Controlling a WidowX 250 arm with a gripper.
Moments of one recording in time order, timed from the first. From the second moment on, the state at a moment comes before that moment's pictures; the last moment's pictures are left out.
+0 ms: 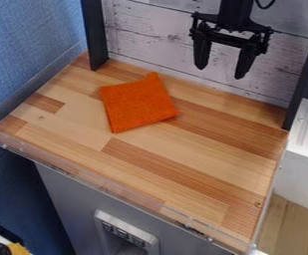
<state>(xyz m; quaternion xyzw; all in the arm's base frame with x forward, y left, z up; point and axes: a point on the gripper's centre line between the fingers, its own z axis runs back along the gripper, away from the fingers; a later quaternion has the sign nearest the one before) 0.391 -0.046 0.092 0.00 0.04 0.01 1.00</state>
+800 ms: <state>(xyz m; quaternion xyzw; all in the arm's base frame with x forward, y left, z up) 0.369 0.013 0.080 0.00 0.01 0.24 0.97</state>
